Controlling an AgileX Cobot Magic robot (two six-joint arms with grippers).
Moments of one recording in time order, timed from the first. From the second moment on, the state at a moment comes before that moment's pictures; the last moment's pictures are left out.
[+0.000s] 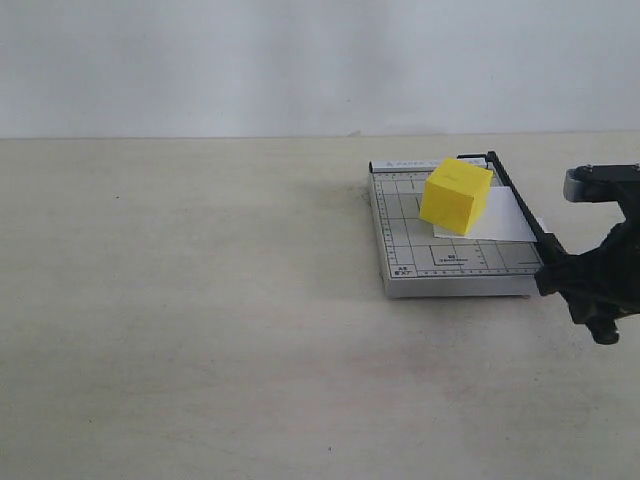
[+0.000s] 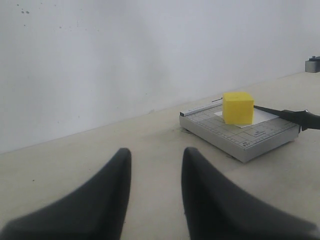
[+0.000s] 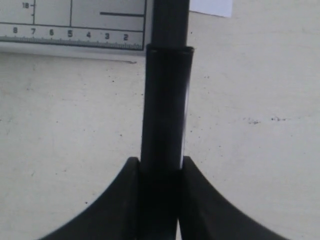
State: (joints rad) left arm -0.63 0.00 0.00 0.02 0.10 0.06; right arm 0.03 1.64 -0.80 0.16 0.53 -0.21
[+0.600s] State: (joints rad) left arm -0.63 0.00 0.00 0.02 0.10 0.06; right arm 0.02 1.52 -0.78 0.20 0.45 -0.30
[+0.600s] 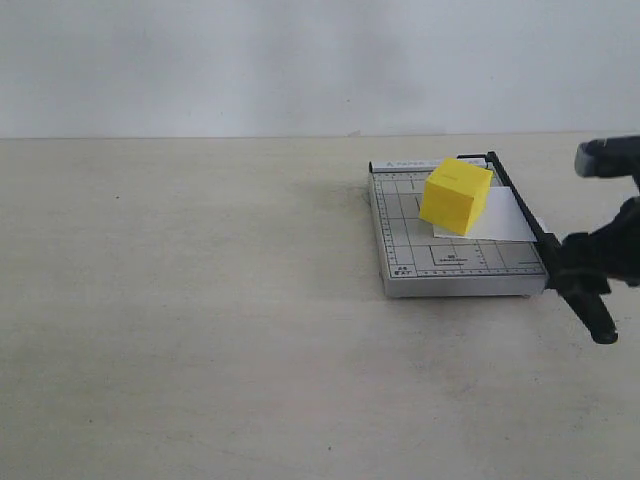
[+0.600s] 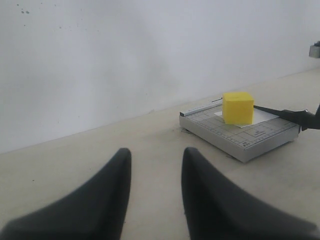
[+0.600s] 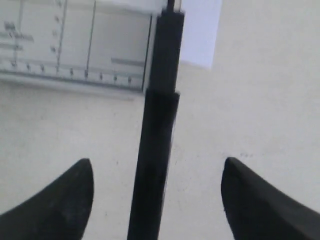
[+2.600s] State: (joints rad) left arm -0.63 0.00 0.00 0.02 0.11 0.06; right arm 0.02 0.15 -0.29 0.49 0.32 -0.47
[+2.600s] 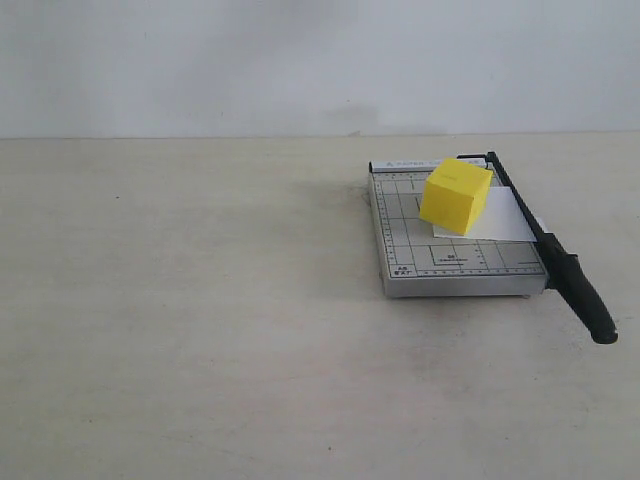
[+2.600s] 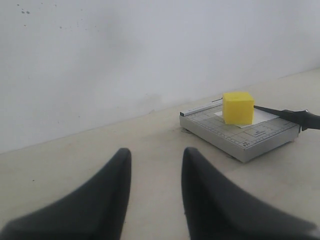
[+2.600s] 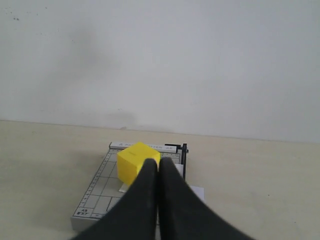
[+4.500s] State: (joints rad) left arm 0.14 0.00 0.00 0.02 0.36 0.06; right arm 0.02 0.07 0.00 0.07 0.00 -0.07
